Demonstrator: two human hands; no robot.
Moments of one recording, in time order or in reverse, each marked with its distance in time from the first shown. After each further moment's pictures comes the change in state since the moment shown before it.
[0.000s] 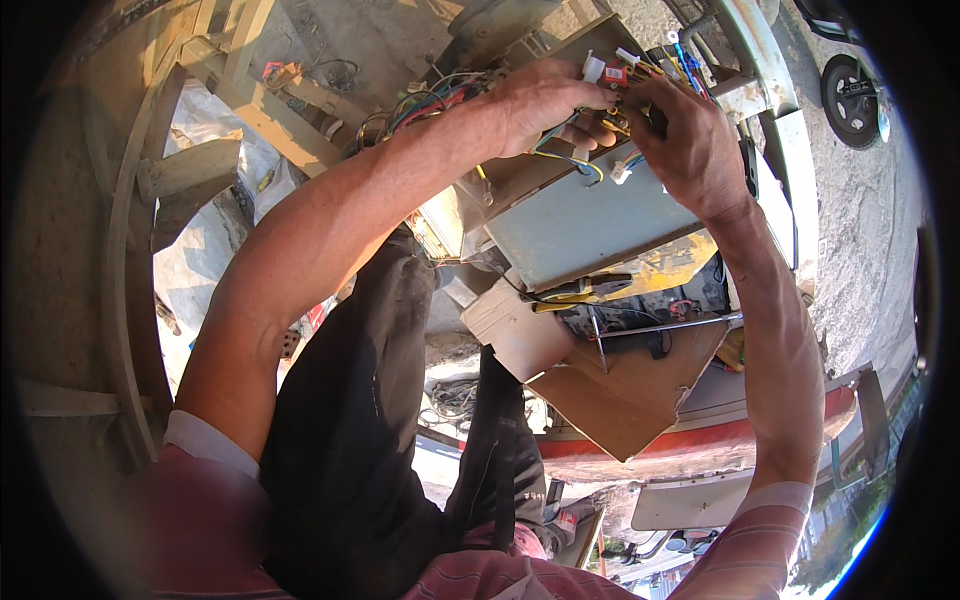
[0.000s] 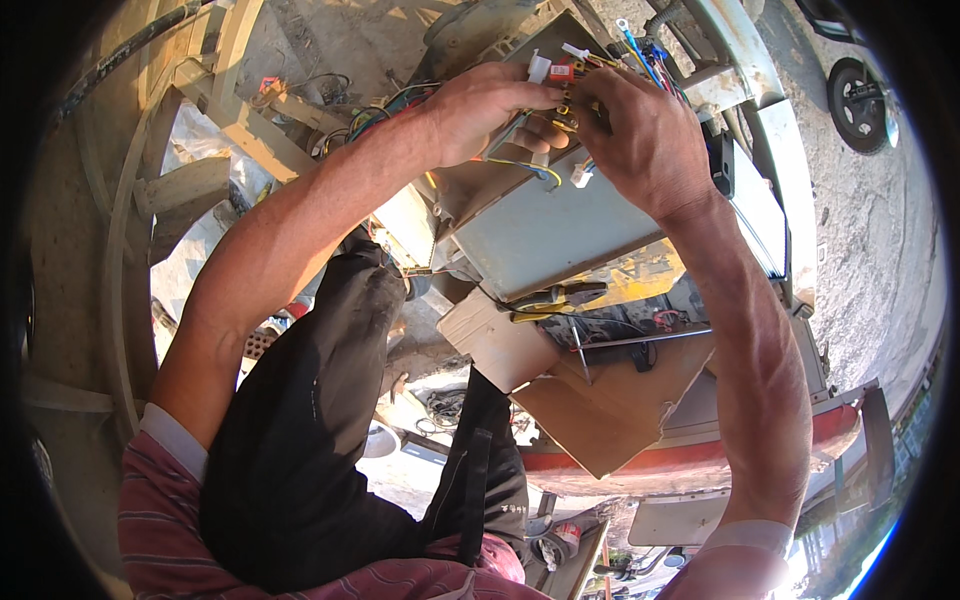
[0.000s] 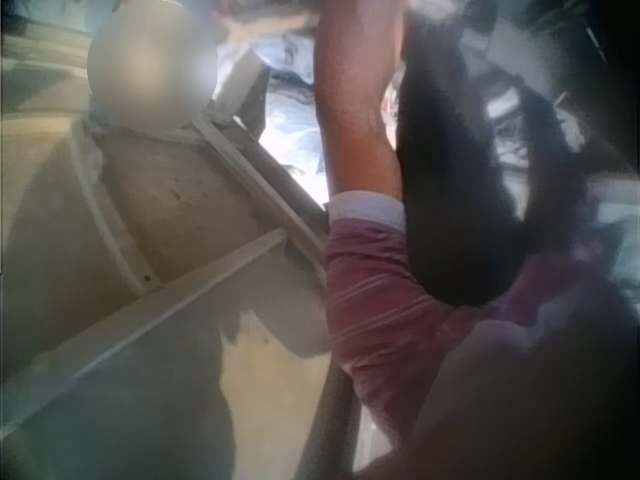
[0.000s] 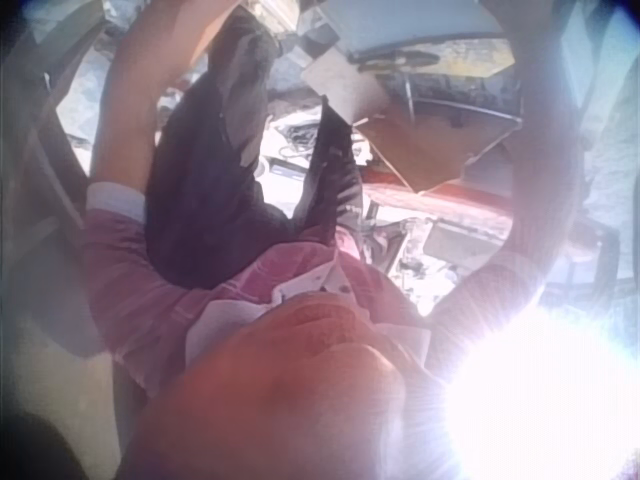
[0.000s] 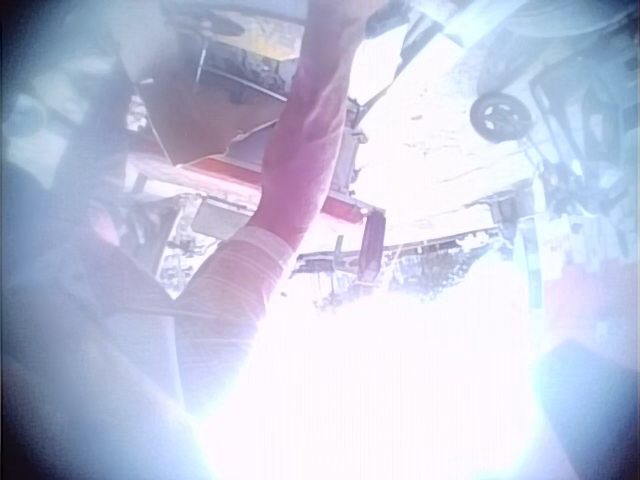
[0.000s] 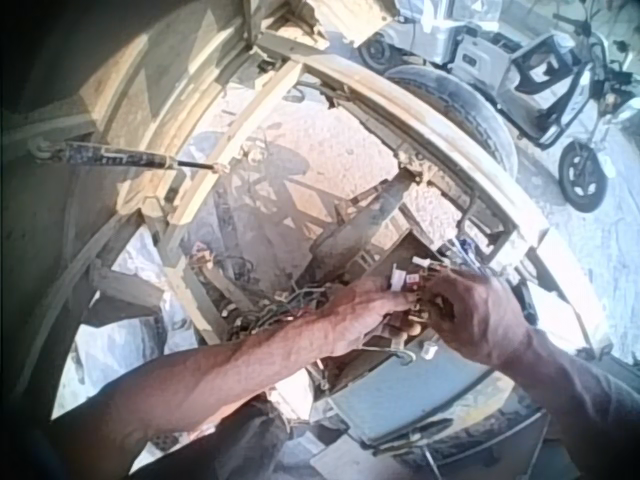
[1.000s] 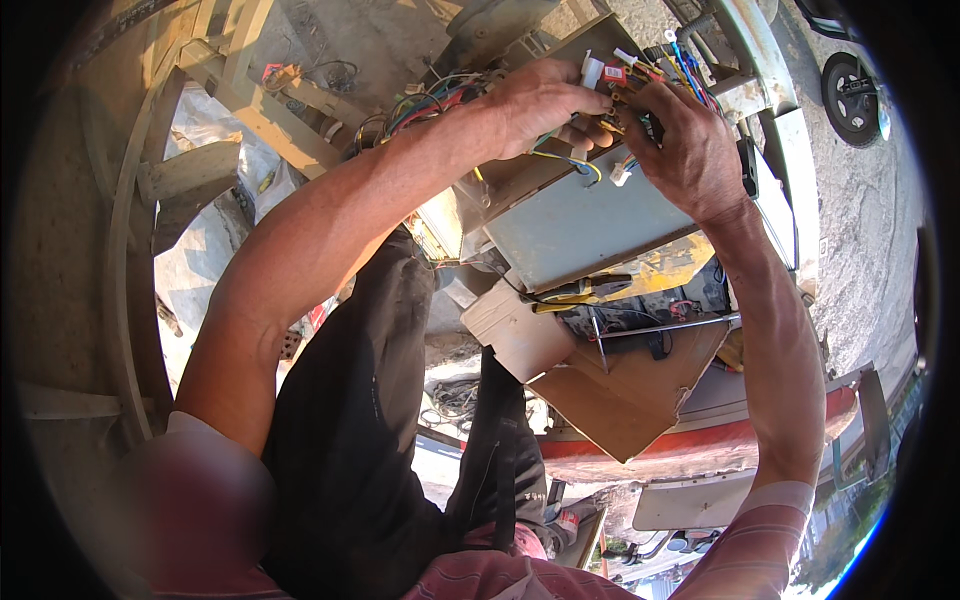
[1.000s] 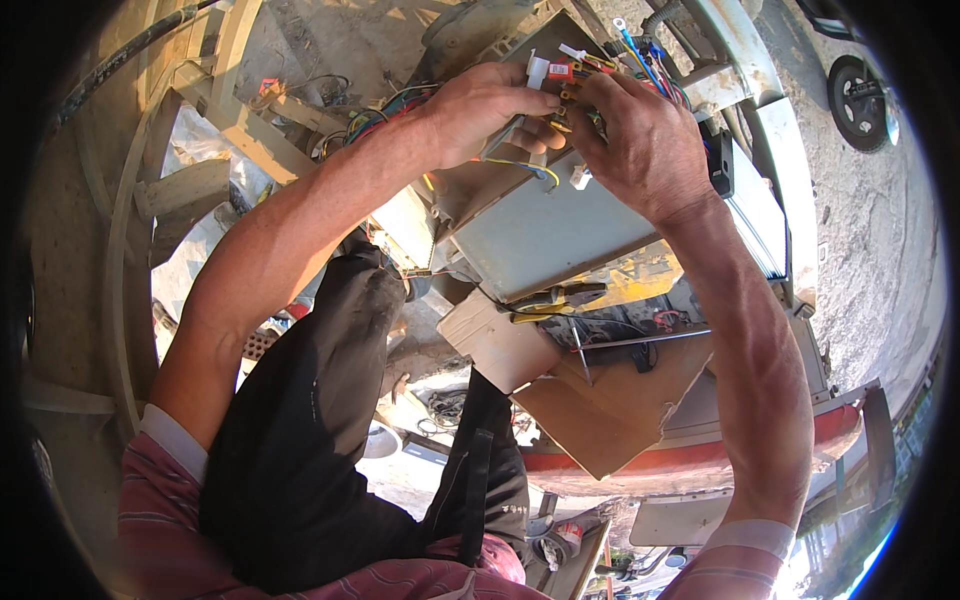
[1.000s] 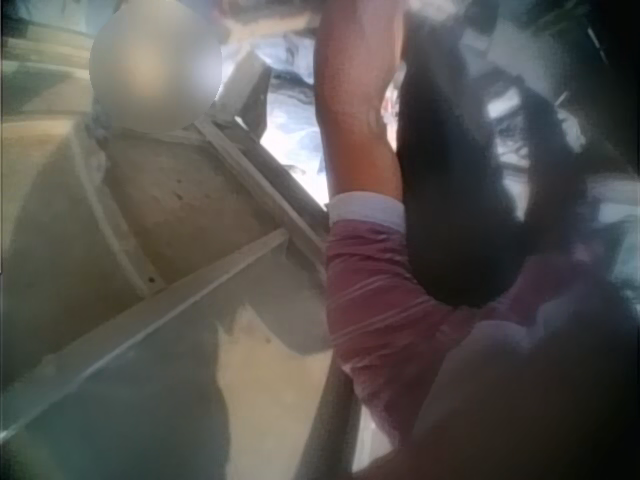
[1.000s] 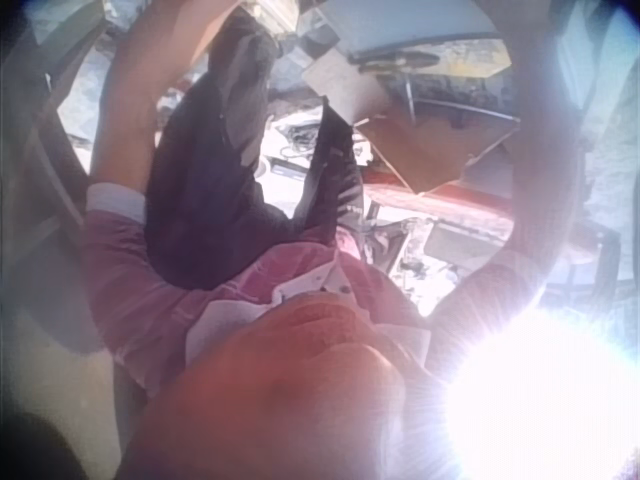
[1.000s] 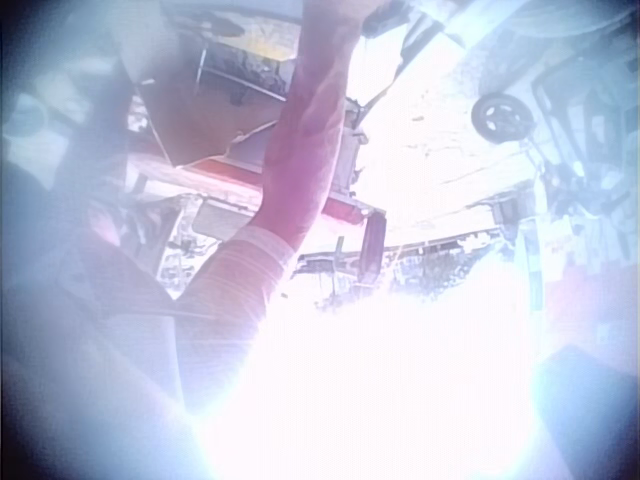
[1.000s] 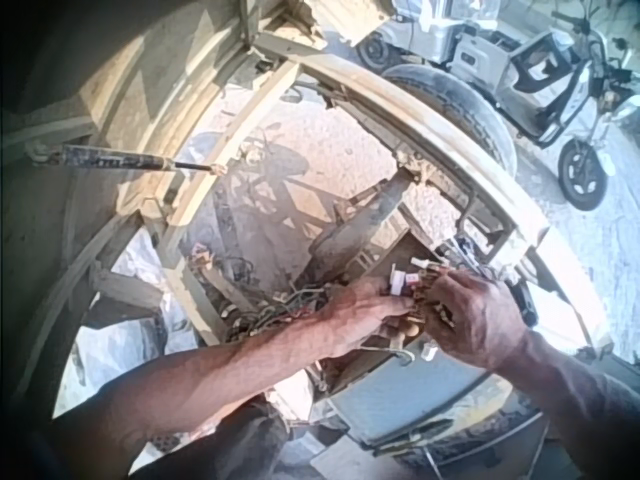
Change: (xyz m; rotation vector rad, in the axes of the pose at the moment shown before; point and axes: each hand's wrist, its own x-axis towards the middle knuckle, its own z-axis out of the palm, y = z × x) left_hand 0.006 -0.008 -0.002 -0.020 0.047 0.030; right_hand -0.003 0.006 0.007 -0.094 0.059 -0.092
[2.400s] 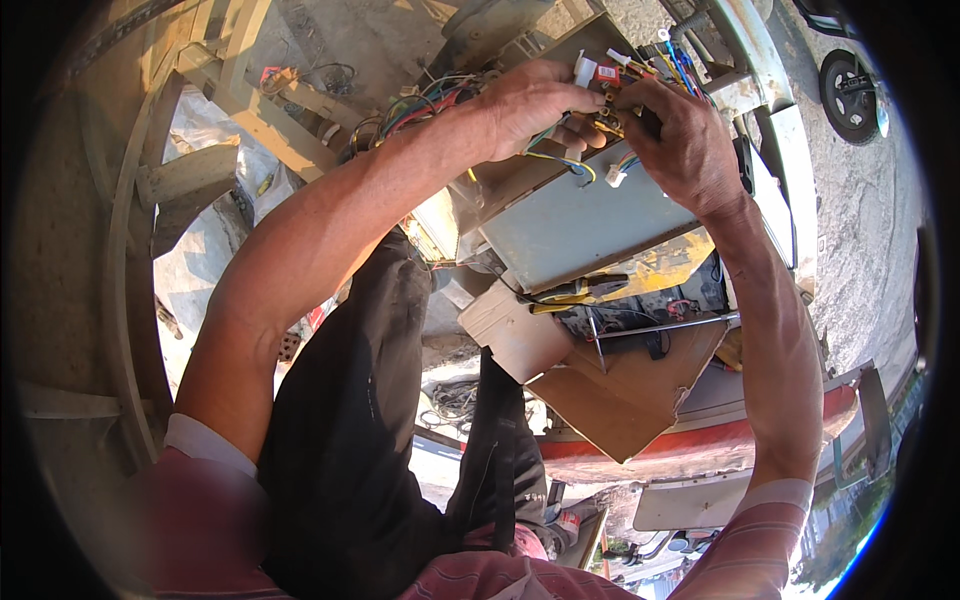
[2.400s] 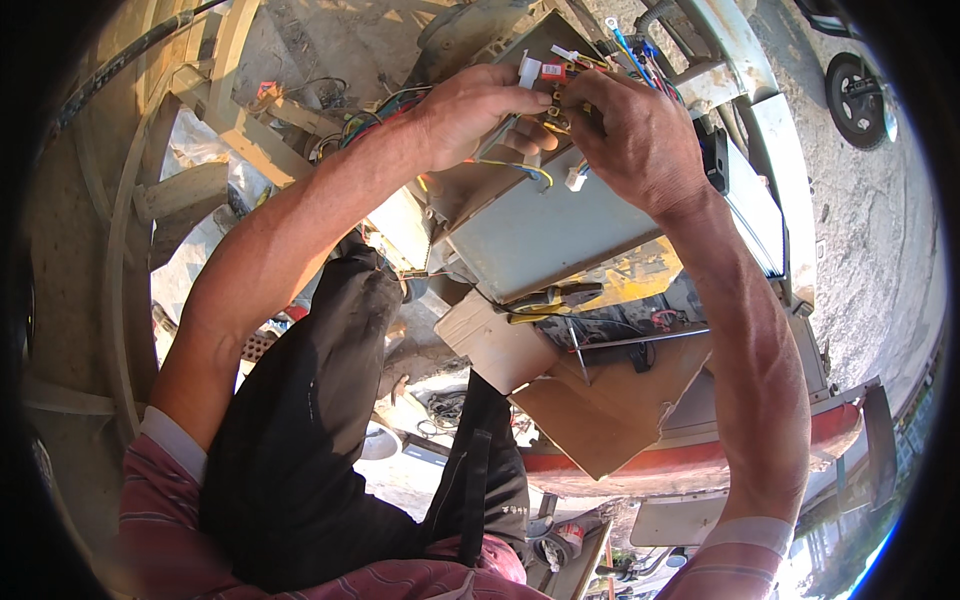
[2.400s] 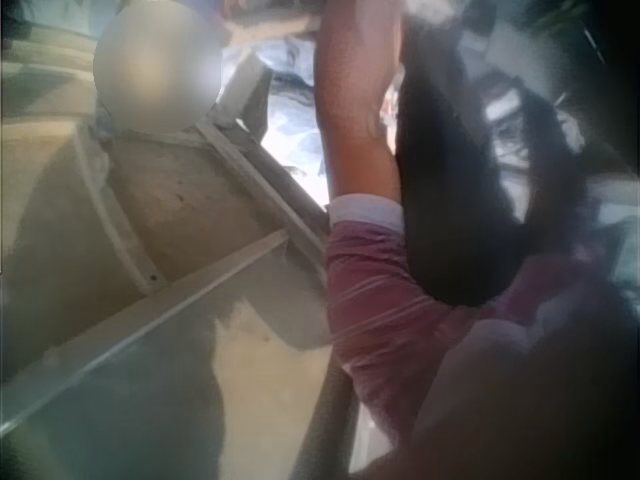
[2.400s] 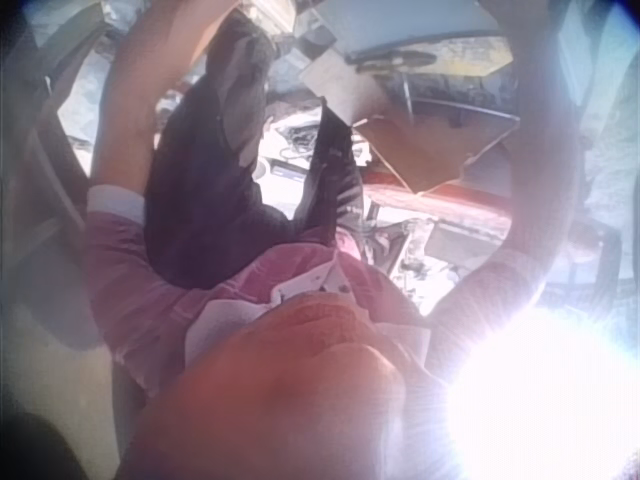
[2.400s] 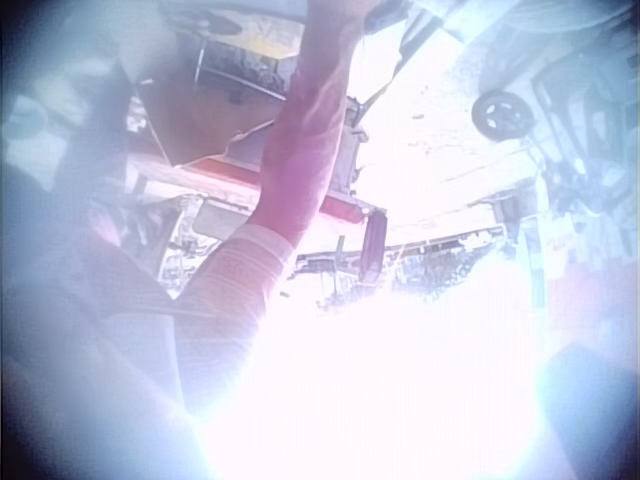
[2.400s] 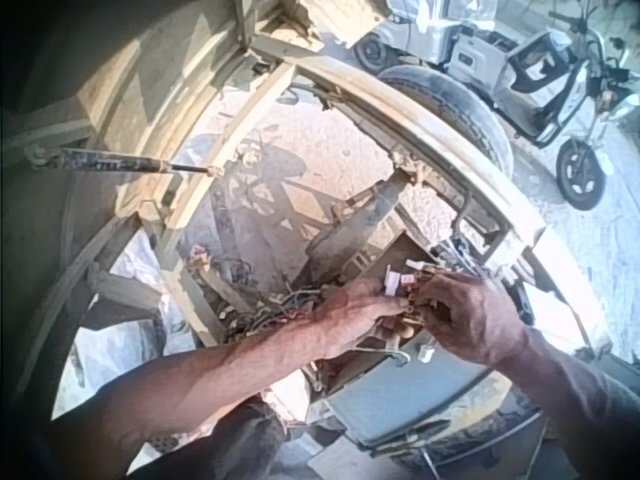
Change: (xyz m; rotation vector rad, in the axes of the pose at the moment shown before) left_hand -0.010 0.010 0.003 0.033 -0.022 -0.054; right_hand 0.003 0.004 -0.004 0.094 -0.109 0.111
